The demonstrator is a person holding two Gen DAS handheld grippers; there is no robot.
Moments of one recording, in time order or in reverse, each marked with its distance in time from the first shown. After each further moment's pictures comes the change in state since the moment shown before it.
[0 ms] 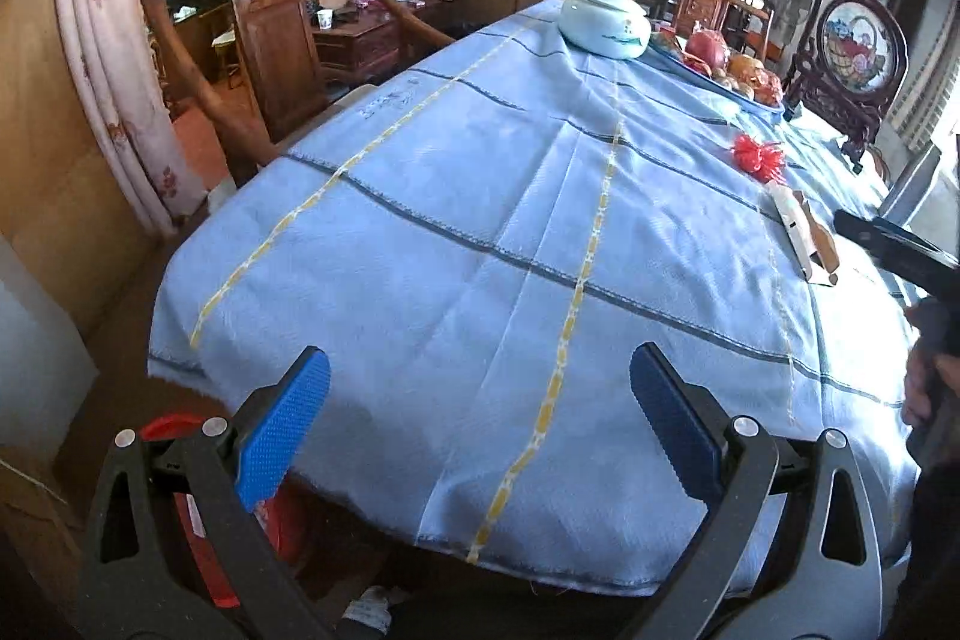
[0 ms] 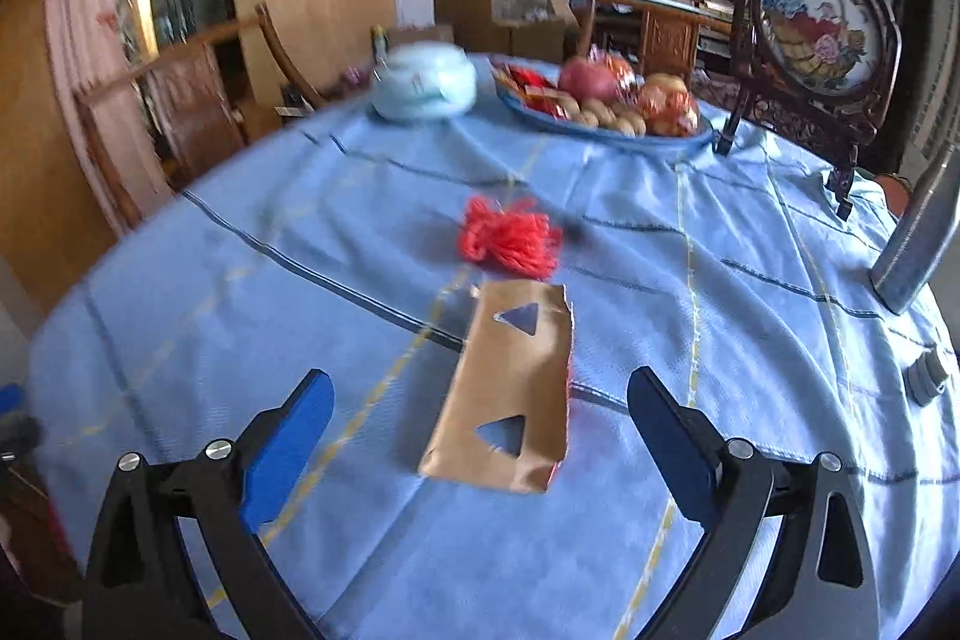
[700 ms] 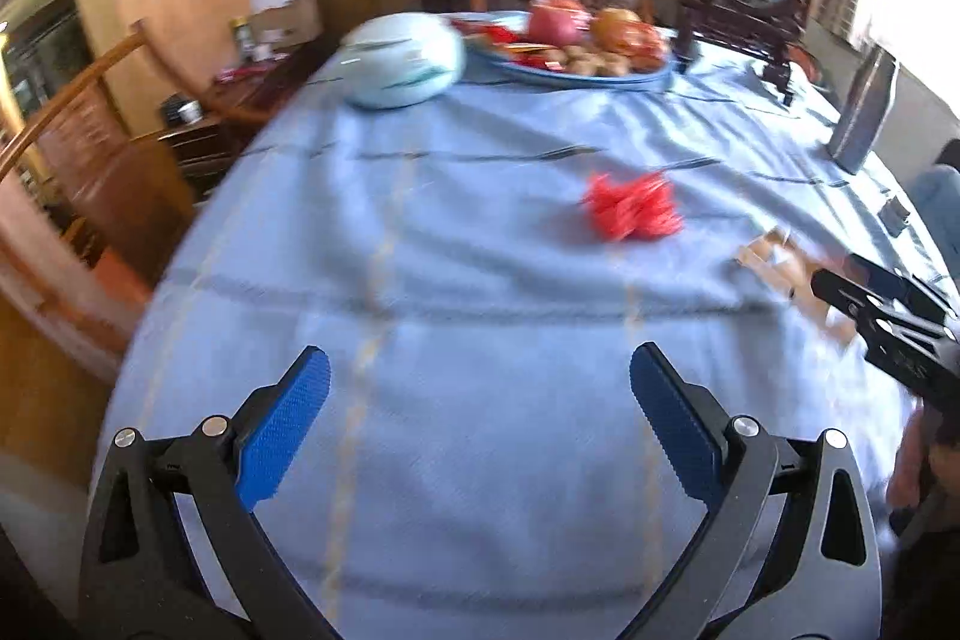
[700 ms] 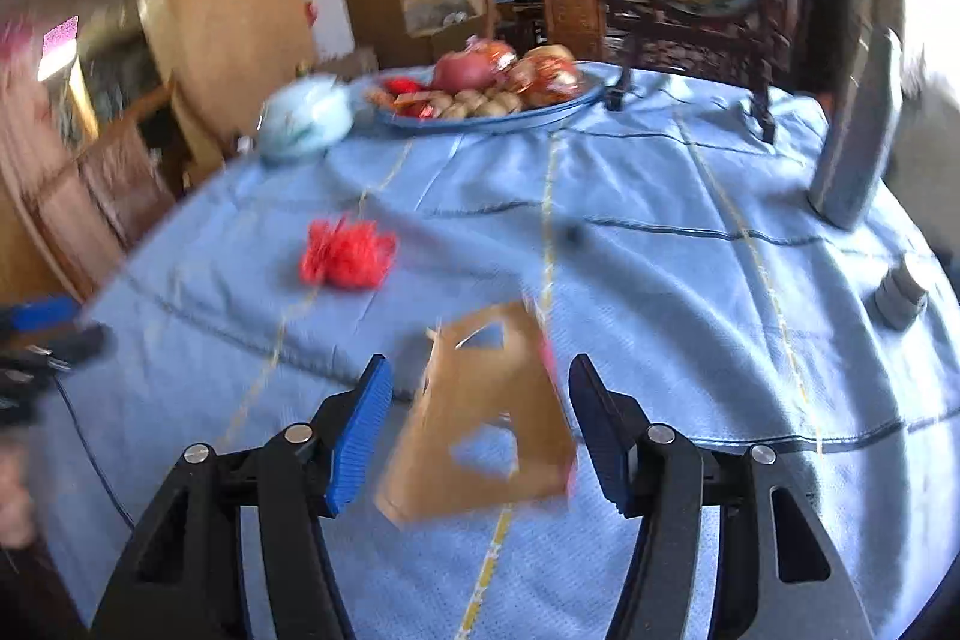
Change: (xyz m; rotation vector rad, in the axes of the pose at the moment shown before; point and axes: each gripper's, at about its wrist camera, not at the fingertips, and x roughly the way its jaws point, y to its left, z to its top) left arm 0.080 -0.175 0.119 0.351 0.024 -0.115; right arm -0.024 -0.095 -0.023 0.252 -0.058 -0.022
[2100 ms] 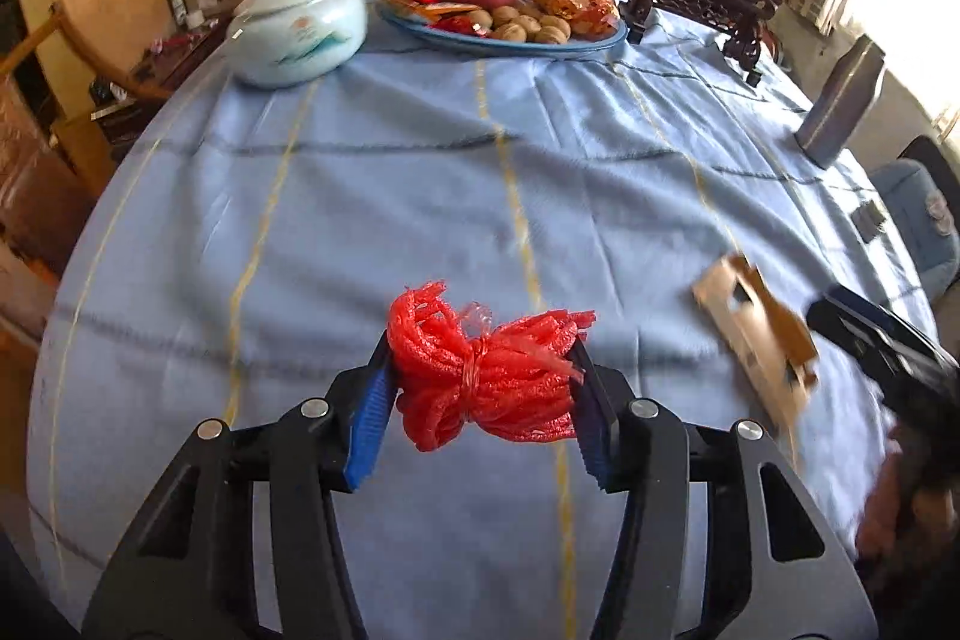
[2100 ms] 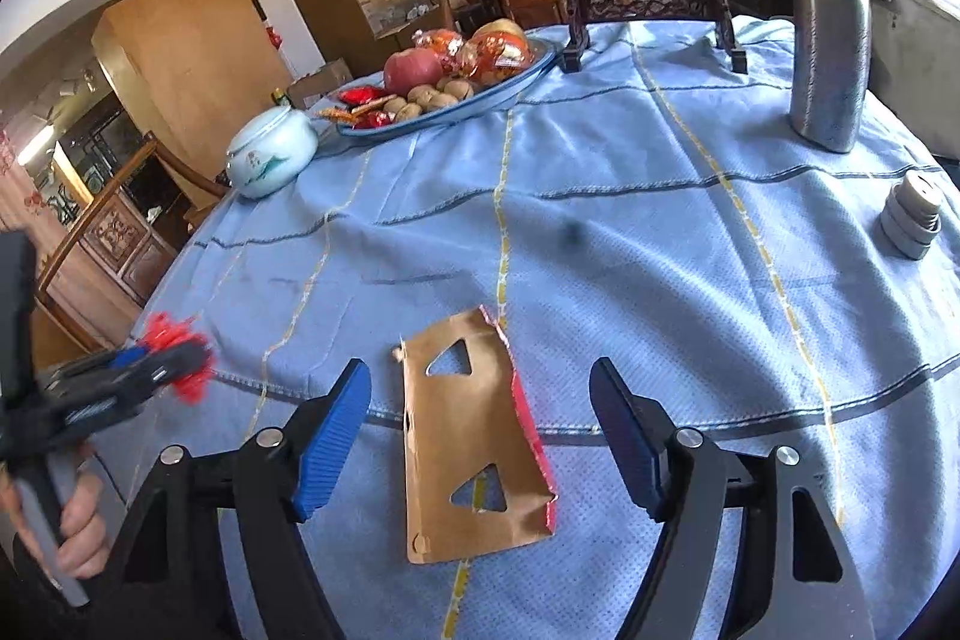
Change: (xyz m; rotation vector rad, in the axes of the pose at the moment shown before) left arm 0.044 -0.011 0.016 -0.017 0.102 -0.162; right arm 0.018 -0.033 0.006 0.163 0.067 0.056
